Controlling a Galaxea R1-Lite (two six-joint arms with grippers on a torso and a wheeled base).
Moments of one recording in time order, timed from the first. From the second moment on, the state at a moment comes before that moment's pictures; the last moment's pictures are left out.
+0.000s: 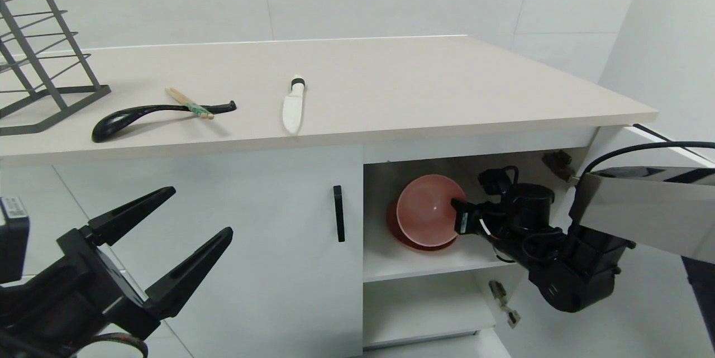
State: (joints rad) left arm -0.49 1.24 0.00 -1.39 -0.10 0.03; right arm 0.32 2.39 -0.72 -1.35 0.02 0.17
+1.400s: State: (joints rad) left arm -0.49 1.24 0.00 -1.38 -0.10 0.02; right arm 0.31 2.49 -0.83 -1.25 0.01 0.16
